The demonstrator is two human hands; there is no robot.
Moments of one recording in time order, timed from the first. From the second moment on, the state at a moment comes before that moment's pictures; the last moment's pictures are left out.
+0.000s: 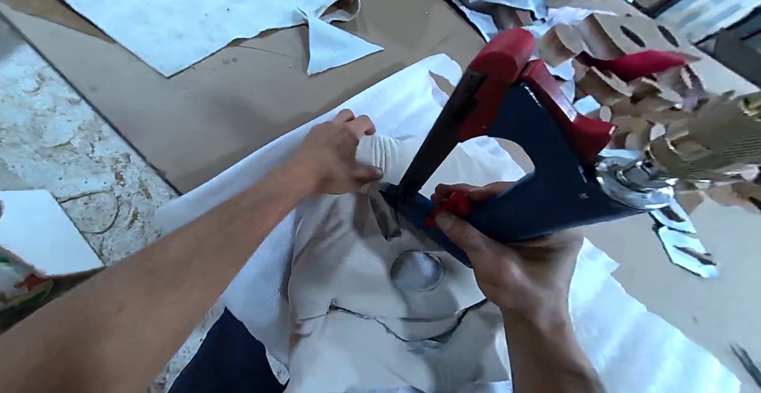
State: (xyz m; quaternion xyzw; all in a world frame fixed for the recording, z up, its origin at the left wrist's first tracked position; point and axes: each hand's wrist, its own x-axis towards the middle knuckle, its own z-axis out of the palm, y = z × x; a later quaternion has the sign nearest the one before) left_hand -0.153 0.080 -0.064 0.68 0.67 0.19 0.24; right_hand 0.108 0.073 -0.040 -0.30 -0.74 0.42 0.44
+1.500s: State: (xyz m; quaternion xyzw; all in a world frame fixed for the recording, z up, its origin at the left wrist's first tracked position) left_hand -0.177 0.086 -0.068 0.68 0.62 0.24 0.31; right_hand 0.121 0.037 0.003 -0.42 -0.65 0.37 0.52
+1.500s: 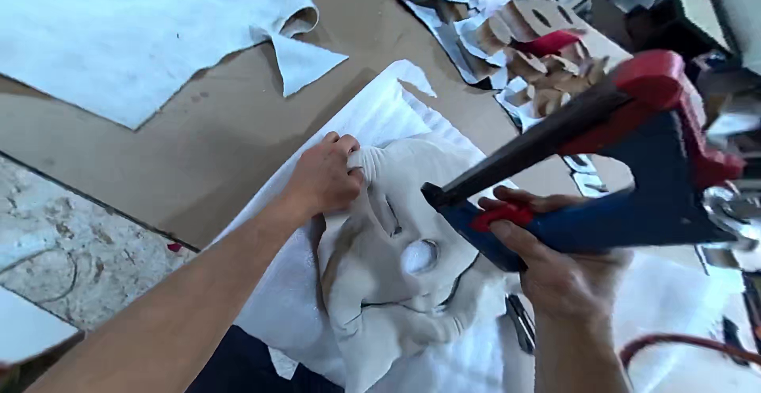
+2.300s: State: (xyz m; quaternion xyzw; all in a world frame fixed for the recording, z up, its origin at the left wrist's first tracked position) left_hand -0.153 0.141 -0.046 0.81 0.52 -0.04 0.28; right_hand 0.022 -0.098 -0.030 -0.61 -0.32 0.26 0.68
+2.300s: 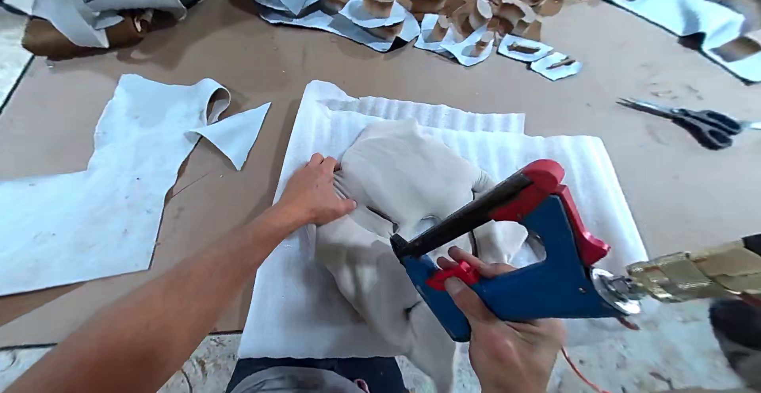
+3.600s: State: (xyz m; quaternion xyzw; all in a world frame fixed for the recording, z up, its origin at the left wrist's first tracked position) left_hand -0.120 0.182 -0.106 0.90 0.25 0.20 0.28; right_hand -0.114 -0.012 -0.037 -0.80 -0.24 -0.01 0.55
